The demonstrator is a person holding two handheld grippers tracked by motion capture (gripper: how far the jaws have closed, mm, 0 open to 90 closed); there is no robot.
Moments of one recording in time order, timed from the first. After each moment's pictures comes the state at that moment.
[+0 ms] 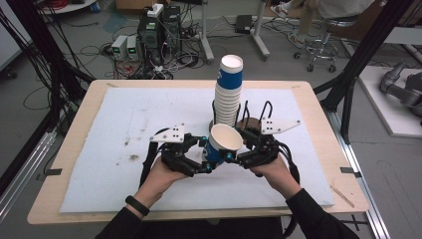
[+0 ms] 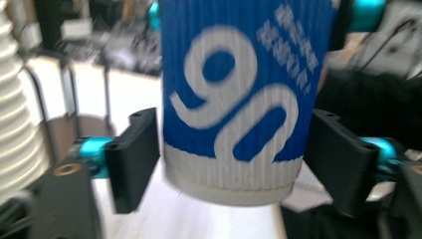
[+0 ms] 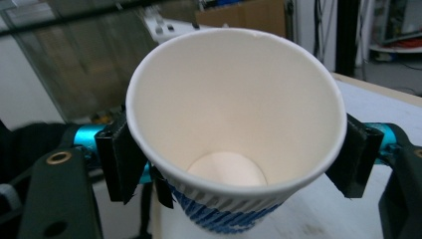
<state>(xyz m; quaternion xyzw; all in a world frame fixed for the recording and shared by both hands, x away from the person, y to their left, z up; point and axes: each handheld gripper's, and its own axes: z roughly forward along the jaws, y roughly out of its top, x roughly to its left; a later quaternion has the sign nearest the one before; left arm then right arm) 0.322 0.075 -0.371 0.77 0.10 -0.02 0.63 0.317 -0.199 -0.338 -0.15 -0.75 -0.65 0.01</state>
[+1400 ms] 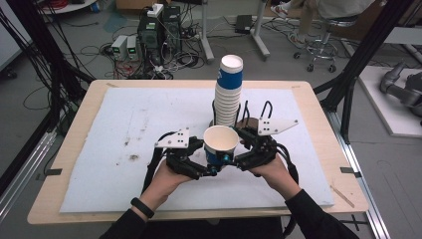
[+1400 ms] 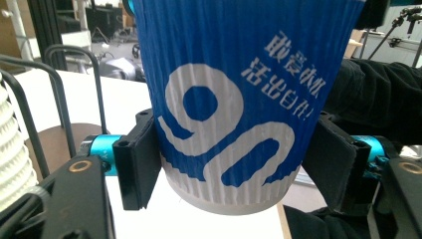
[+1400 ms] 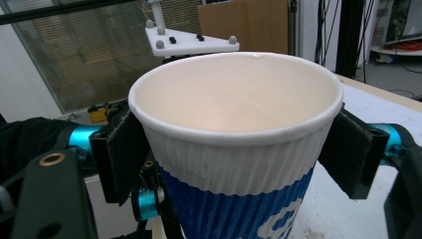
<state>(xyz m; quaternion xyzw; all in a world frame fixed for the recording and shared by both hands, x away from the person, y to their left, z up) 0.317 0.063 -0.380 0.75 0.08 -0.02 0.66 0.312 -0.192 -0.332 -0.14 -0.75 -0.65 0.01</state>
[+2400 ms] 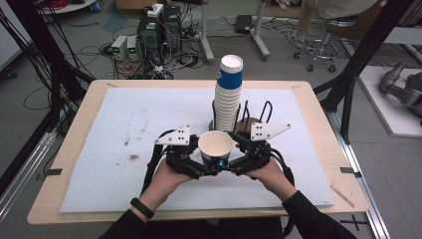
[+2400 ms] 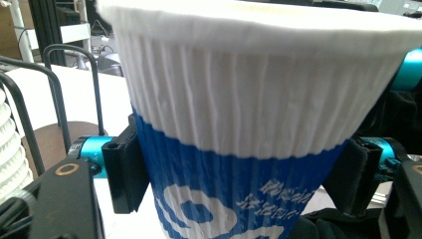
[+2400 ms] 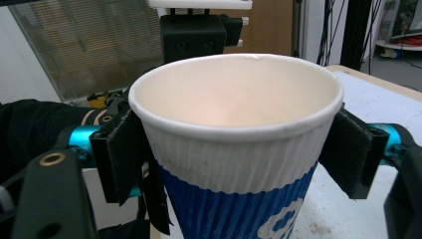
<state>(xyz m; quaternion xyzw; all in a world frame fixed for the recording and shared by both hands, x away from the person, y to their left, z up) 0.315 0.063 -0.369 0.75 0.09 -0.02 0.65 0.309 -0.181 -0.343 -0.13 -0.76 -0.63 0.01</state>
